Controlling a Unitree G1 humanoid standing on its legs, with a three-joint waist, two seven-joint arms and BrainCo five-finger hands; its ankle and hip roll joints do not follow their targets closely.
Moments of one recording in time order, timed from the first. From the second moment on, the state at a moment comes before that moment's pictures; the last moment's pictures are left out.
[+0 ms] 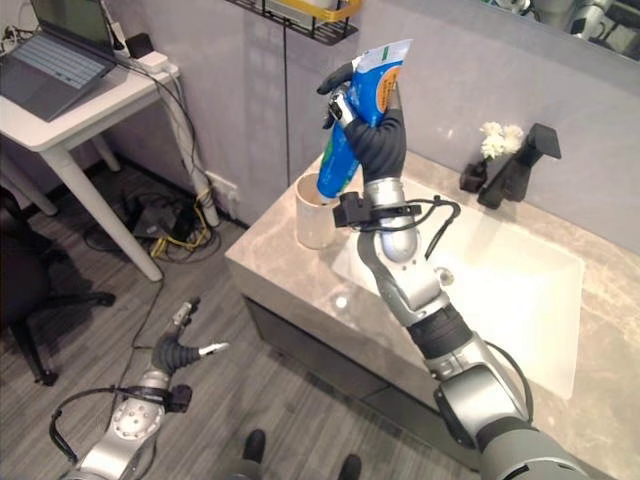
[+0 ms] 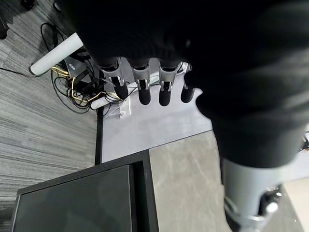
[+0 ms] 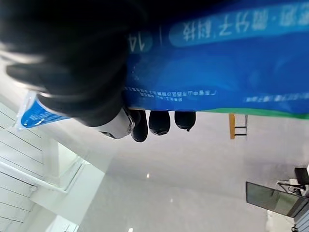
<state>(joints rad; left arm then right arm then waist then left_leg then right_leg) 0.12 0.54 -0.25 0.22 -0.11 -0.24 0.27 -0.78 -0.31 0.39 0.10 0.49 -0.34 -0.35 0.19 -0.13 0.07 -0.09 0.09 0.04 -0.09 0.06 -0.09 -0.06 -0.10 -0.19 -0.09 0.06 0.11</state>
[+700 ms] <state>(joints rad) 0.07 0.54 -0.26 0.27 -0.11 -0.24 0.28 -0.84 -0.30 0.40 0.18 0.46 -0.33 -0.39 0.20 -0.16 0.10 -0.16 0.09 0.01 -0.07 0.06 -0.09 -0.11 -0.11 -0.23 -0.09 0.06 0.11</state>
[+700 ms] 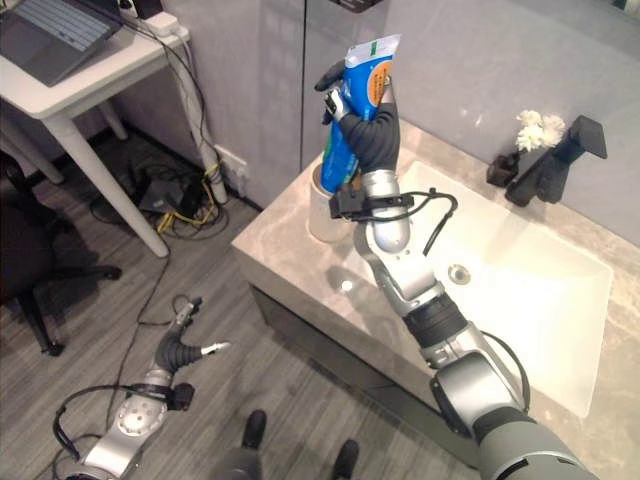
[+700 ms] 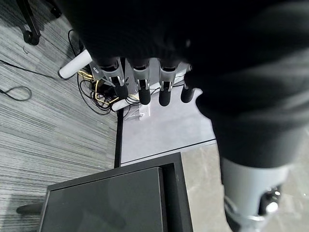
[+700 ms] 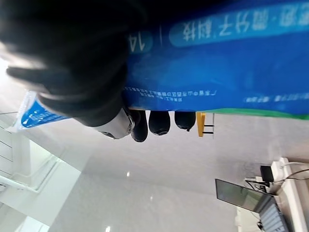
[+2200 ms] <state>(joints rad) 0.01 0.54 -0.26 0.16 -0.11 -0.24 0.29 -0.89 -0.46 0.28 -0.05 0.12 -0.30 -0.48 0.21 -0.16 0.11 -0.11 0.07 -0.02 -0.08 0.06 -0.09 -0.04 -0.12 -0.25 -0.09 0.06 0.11</state>
